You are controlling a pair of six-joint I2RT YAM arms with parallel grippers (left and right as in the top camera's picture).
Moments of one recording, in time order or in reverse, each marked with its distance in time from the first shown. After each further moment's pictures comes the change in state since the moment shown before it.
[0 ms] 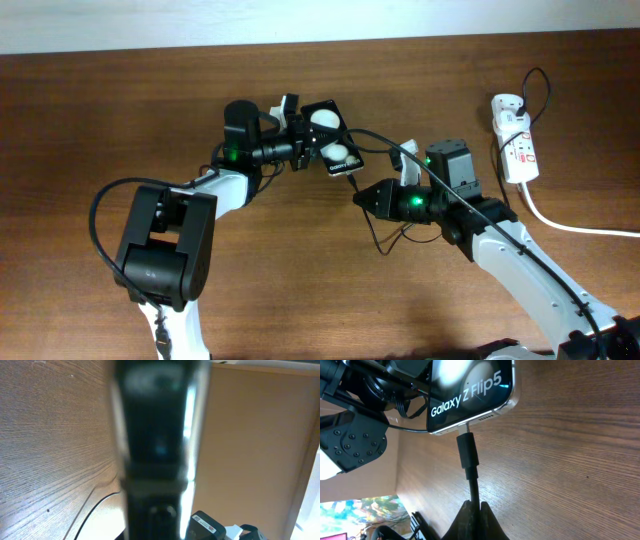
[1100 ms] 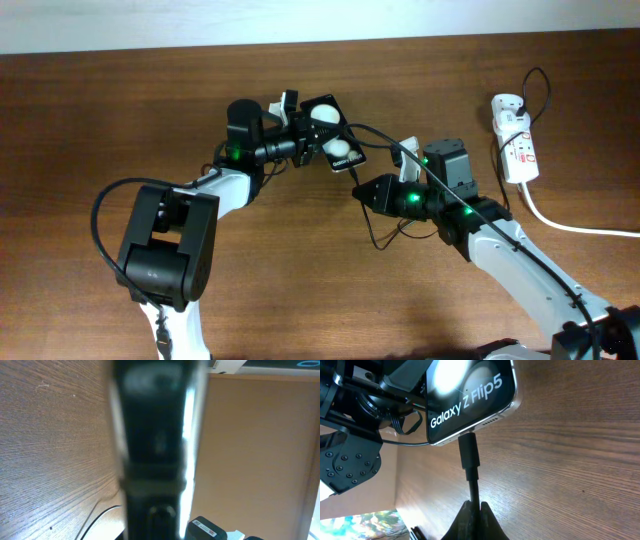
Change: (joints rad) left arm -0.015 0.000 0.010 0.001 -0.068 0.030; right arm 0.006 0.028 -0.015 0.104 0.048 0.066
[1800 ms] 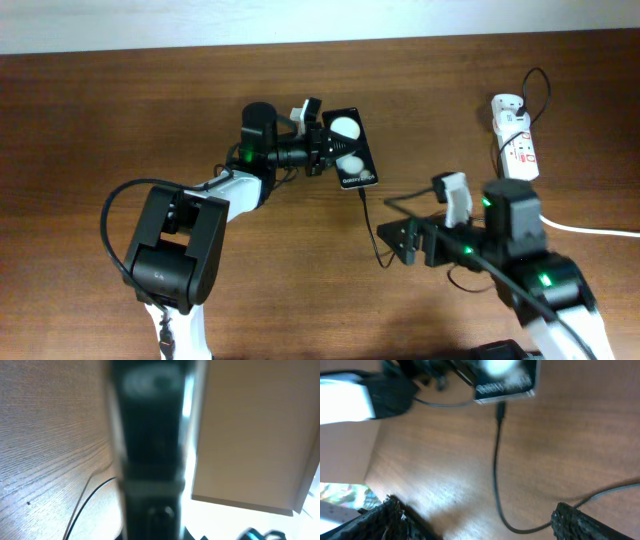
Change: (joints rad) left arm -0.053 0.000 0.002 -0.008 0.128 0.053; right arm -0.098 -0.548 0.006 -0.595 0.038 -0.324
